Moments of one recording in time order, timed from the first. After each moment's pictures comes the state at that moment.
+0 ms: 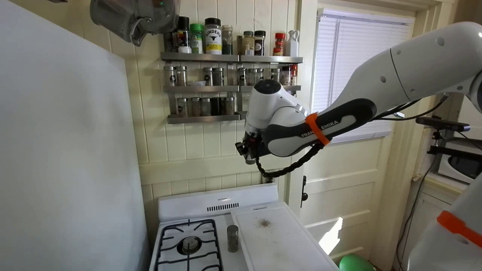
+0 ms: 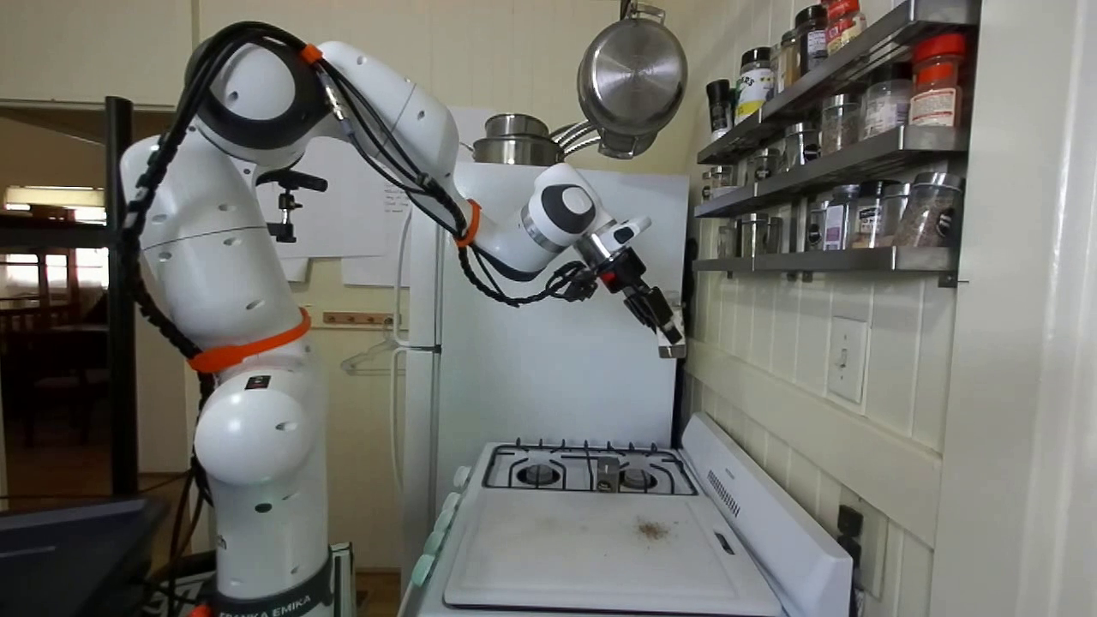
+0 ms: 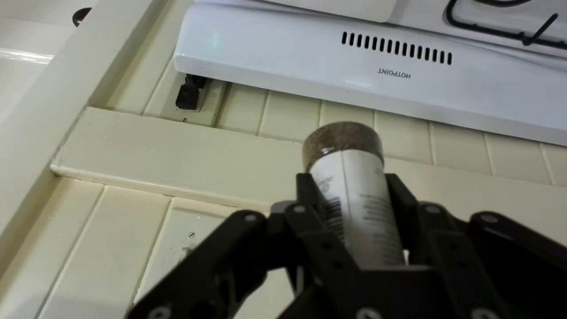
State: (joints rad) arm -0.03 -0.32 0.15 -2.31 -0.60 2.48 0.78
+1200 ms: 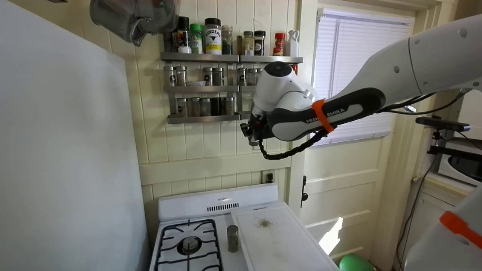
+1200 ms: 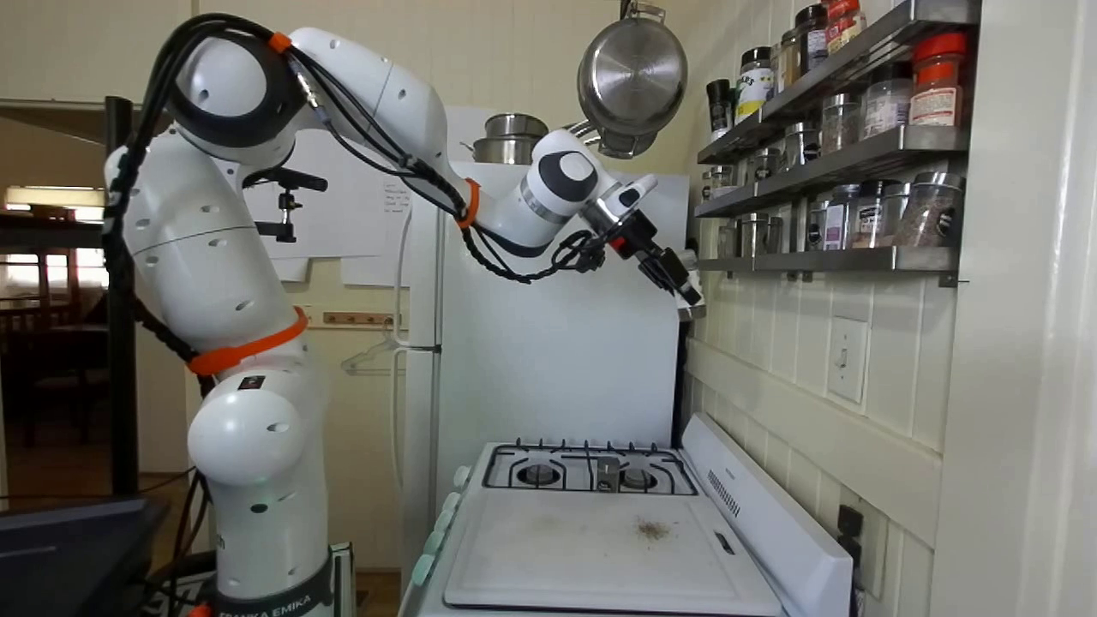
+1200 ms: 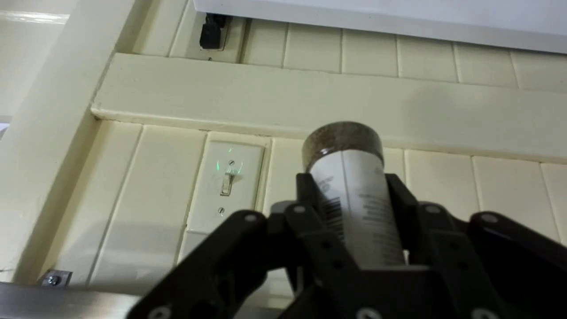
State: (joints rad) arm -0.08 -0.38 0.14 -2.25 -0.60 2.50 0.78
